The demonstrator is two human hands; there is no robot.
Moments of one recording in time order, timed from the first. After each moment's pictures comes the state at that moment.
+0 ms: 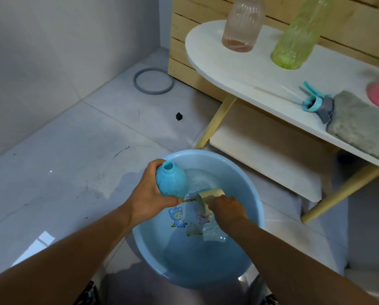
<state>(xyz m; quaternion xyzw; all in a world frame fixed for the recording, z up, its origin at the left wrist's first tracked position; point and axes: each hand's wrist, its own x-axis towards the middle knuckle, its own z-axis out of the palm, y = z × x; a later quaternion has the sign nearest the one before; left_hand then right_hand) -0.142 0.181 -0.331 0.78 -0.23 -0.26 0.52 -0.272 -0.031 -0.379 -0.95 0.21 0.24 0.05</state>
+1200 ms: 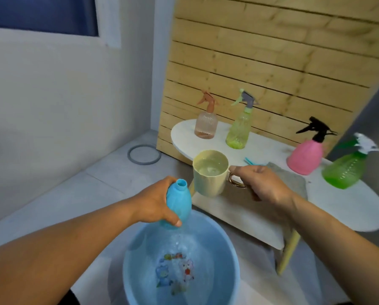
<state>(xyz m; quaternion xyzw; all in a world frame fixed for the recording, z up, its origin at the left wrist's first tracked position) -0.137 0.165 -0.139 0.79 -0.42 -0.24 0.37 -0.304 -0.061 -0.055 -0.81 0.28 -0.14 0.50</state>
